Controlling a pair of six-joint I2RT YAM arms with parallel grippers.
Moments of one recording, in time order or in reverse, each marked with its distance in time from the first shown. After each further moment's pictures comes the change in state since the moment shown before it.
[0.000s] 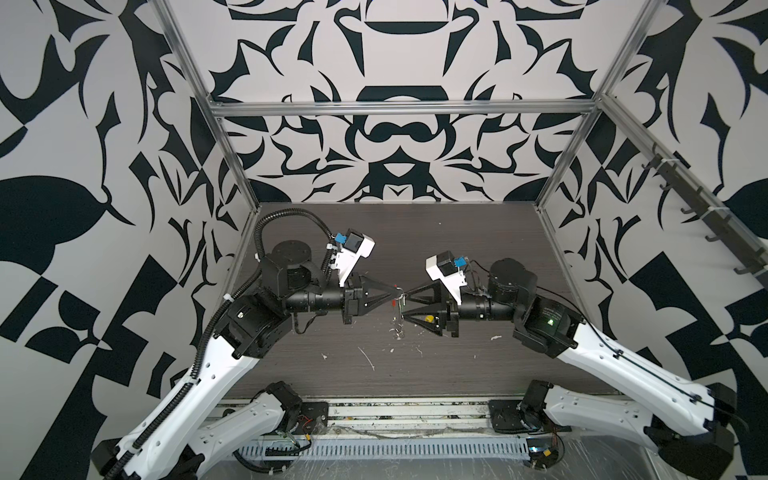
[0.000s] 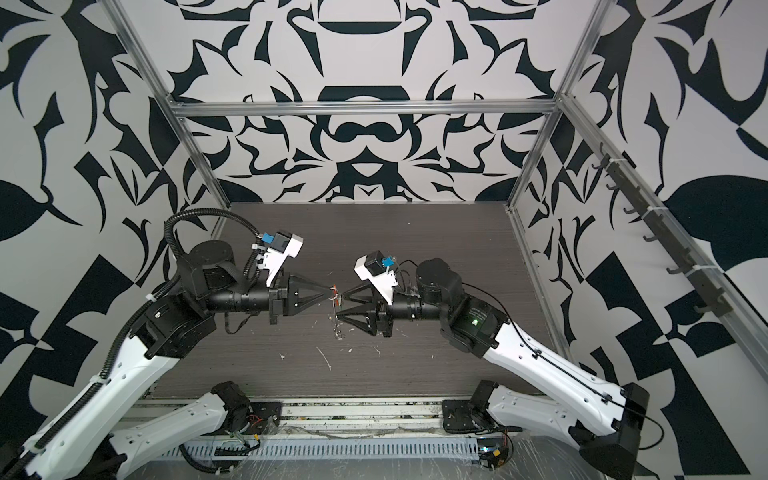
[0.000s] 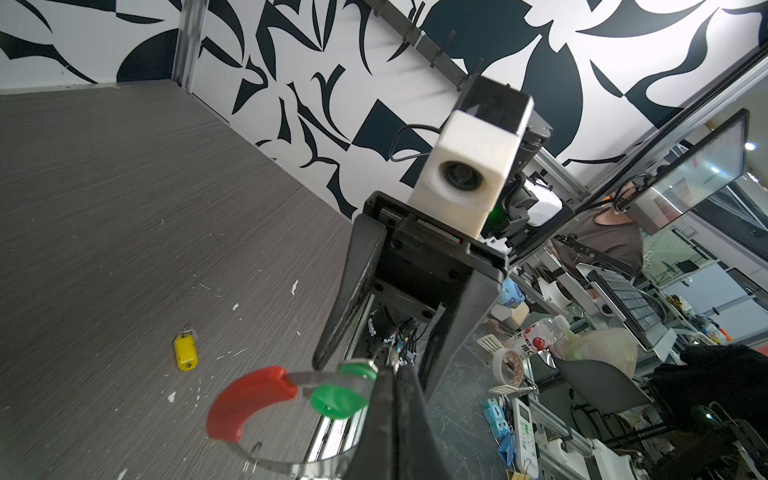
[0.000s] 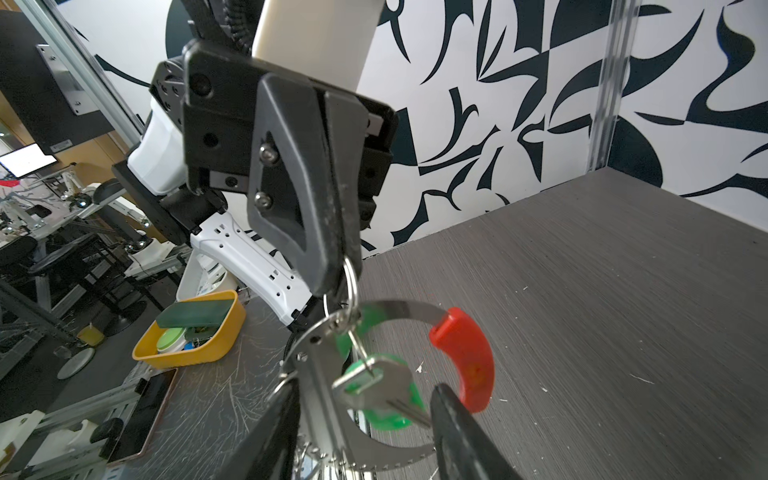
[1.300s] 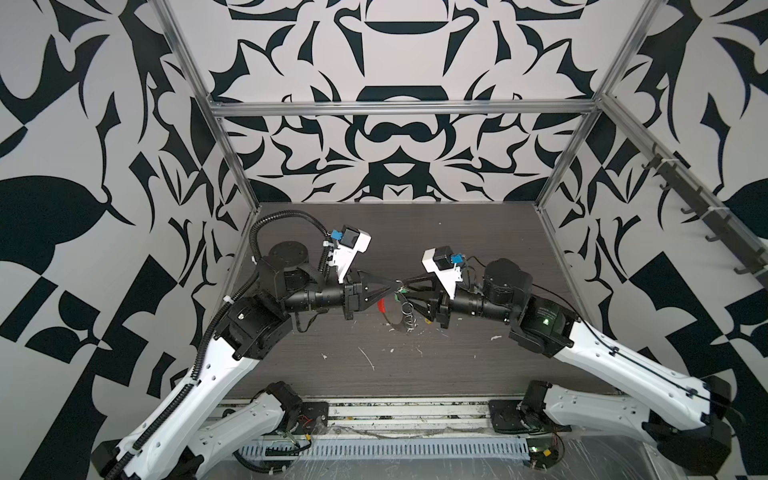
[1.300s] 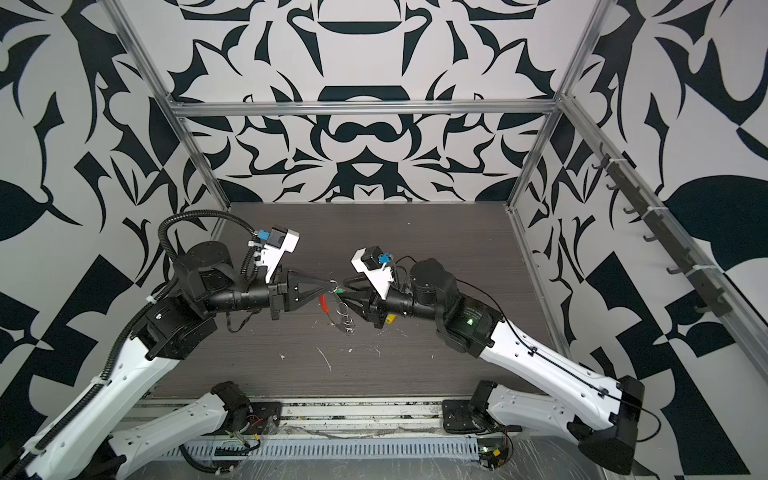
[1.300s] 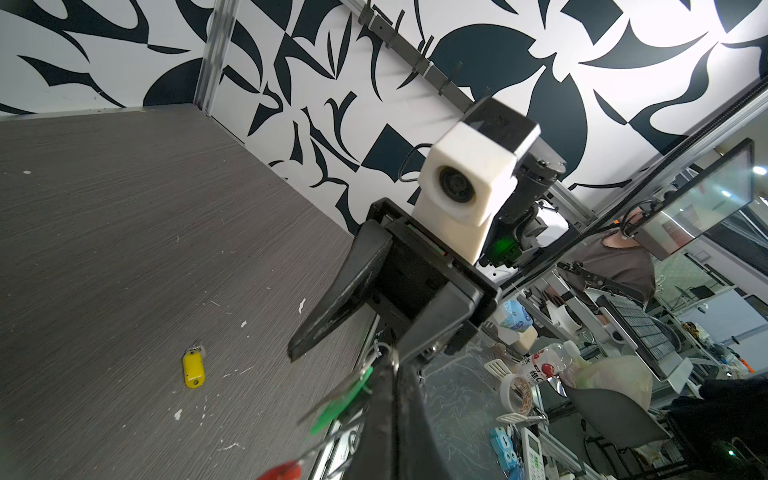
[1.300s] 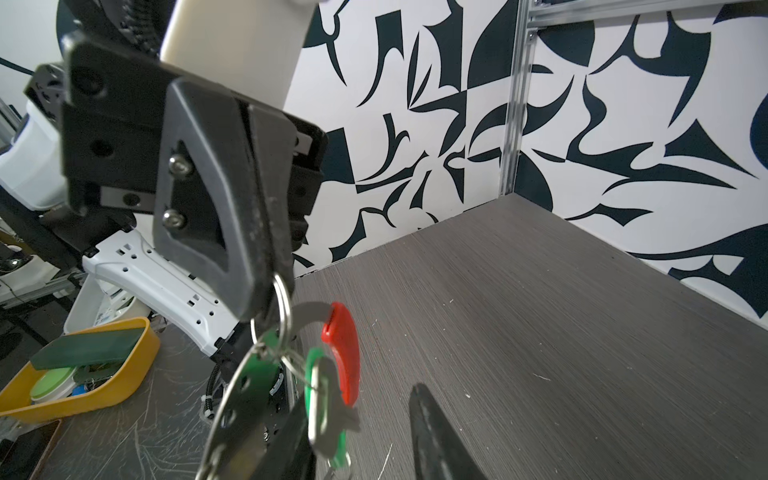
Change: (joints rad) left arm 0.000 -0.010 -0.020 0.069 -0.044 -0.046; right arm 0.042 0.028 0.029 0.016 0.223 -0.079
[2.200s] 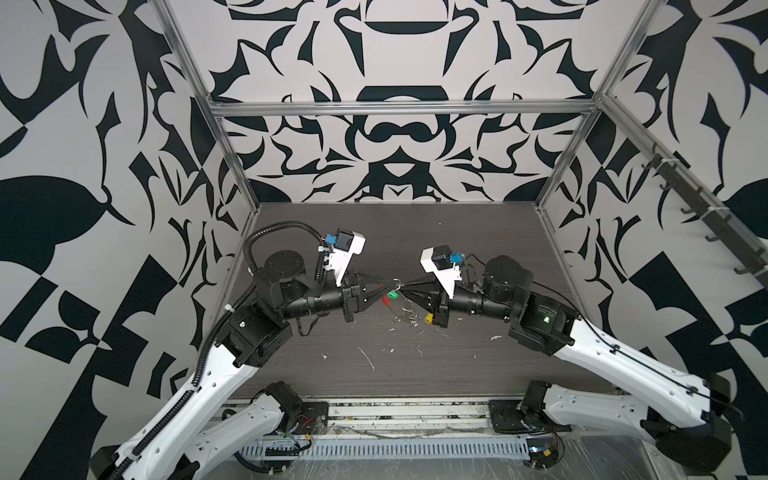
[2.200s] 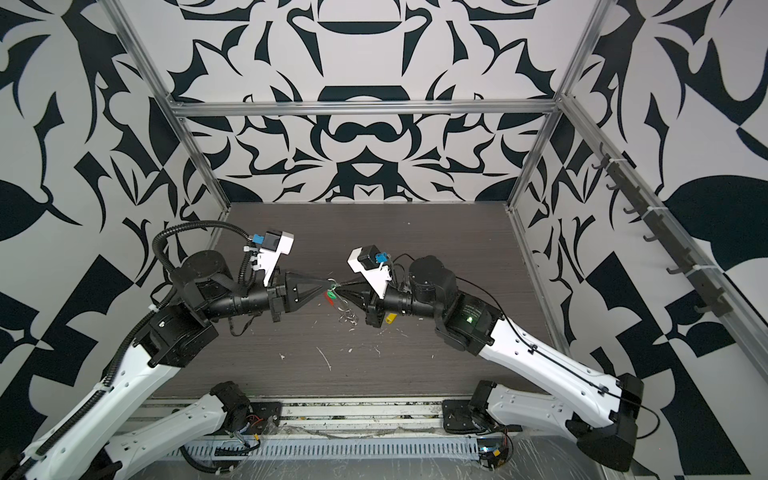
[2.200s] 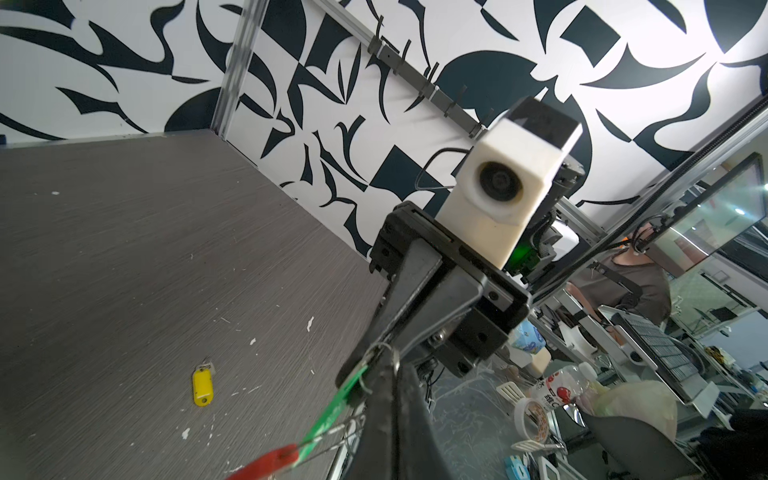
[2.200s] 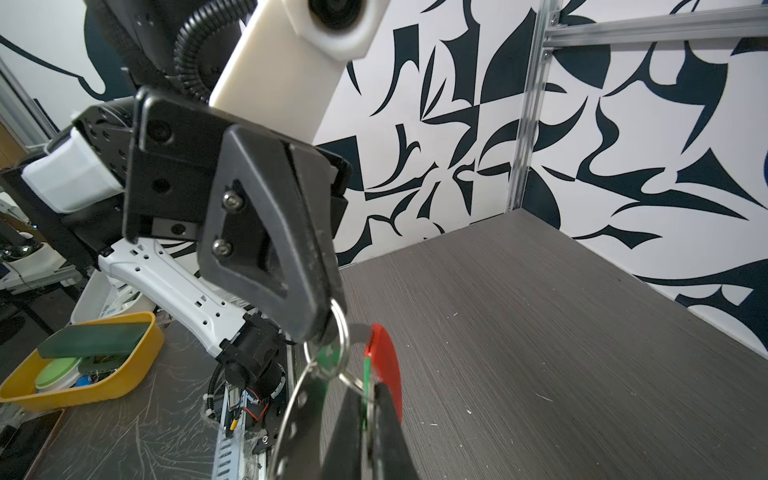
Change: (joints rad) left arm -0.001 -0.064 -0.105 0.129 -0.079 -0.042; right arm 0.020 0.018 0.032 -0.003 -0.019 -0.037
